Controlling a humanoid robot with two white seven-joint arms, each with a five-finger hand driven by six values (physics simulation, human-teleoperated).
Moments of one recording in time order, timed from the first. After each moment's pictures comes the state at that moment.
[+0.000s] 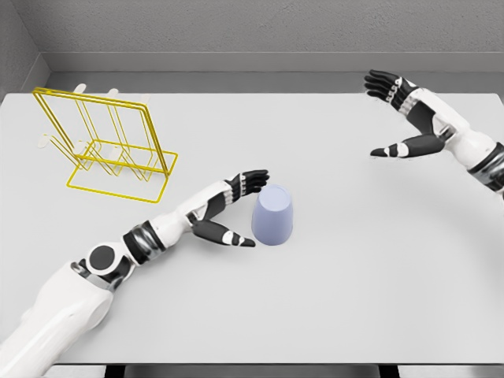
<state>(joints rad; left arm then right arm) -0.34 0.37 -0.68 -1.31 0.50 -0.36 -0.46 -0.63 -0.71 0.68 -1.06 -0.80 -0.61 0.61</state>
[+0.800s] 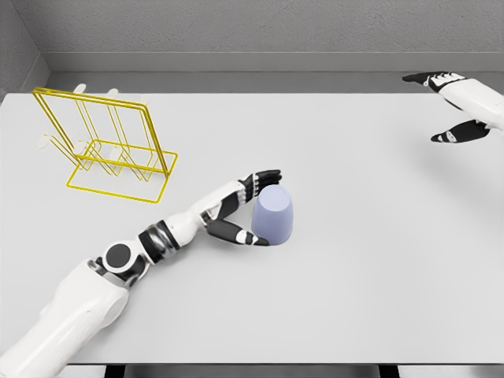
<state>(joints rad) -0.36 0.31 -0.70 -1.25 0.50 -0.36 -0.46 -0.72 -0.86 0.70 -1.05 0.18 -0.61 0.13</state>
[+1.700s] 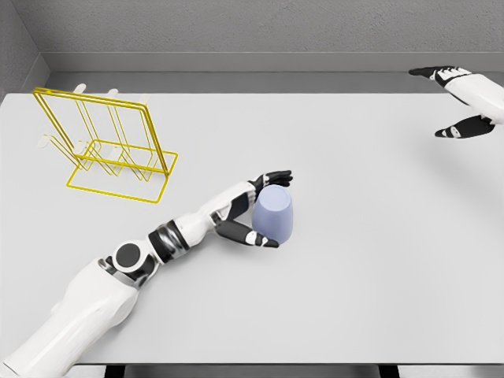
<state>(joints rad) -0.38 0.28 -0.72 -1.24 0.49 -0.37 -0.46 -0.72 -0.85 0.66 -1.04 0.18 -0.61 0.12</state>
